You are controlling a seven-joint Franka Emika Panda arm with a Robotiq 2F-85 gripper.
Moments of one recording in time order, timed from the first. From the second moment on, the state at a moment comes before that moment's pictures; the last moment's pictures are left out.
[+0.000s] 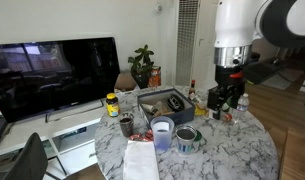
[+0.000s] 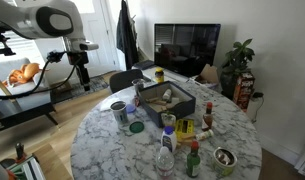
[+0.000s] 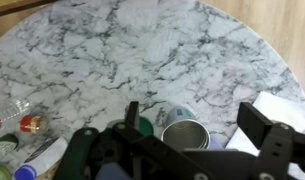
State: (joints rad) arm 0.08 -0.32 0.40 -2.51 0.15 2.12 0.59
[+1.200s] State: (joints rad) arm 0.24 0.23 0.19 -2.30 0.00 2.59 1.25
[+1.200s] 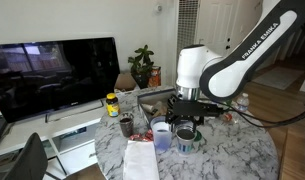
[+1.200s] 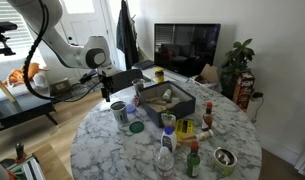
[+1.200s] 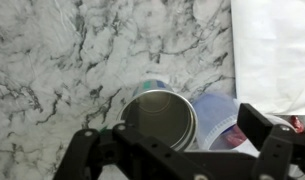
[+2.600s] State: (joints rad) arm 0.36 0.46 0.02 -2.17 -0.17 2.71 1.48
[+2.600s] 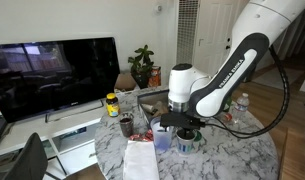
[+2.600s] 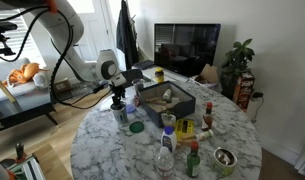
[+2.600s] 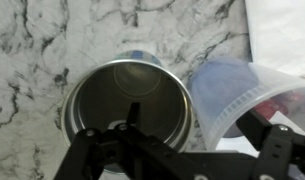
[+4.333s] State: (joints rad) arm 0.36 0.15 0.04 -2.20 -0.25 2.36 1.10
